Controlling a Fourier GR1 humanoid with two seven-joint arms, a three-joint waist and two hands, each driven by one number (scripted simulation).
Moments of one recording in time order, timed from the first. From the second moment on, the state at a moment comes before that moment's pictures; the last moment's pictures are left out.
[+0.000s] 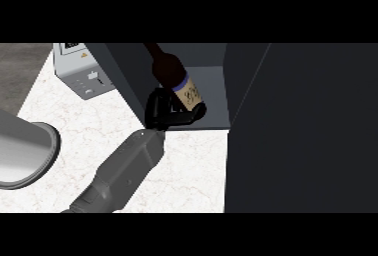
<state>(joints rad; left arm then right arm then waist) -0.81 0.00 -0.43 -0.46 0.93 0.21 -0.70 0.08 -0.05 -0.07 -2.26 -0.25 0.31 0.32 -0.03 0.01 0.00</state>
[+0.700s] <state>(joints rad) -0.95 0.00 -0.42 -0.28 0.99 0.24 -0.68 0.05 -0.04 -0.05 -2.22 -0.23 0.31 0.30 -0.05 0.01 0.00</state>
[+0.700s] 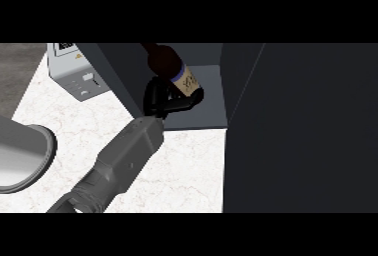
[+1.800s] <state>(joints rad) -0.95 0.00 -0.40 -0.23 0.98 0.17 -0.84 0.03 -0.05 -0.06 -2.23 -0.22 0.30 0.31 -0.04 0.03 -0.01</state>
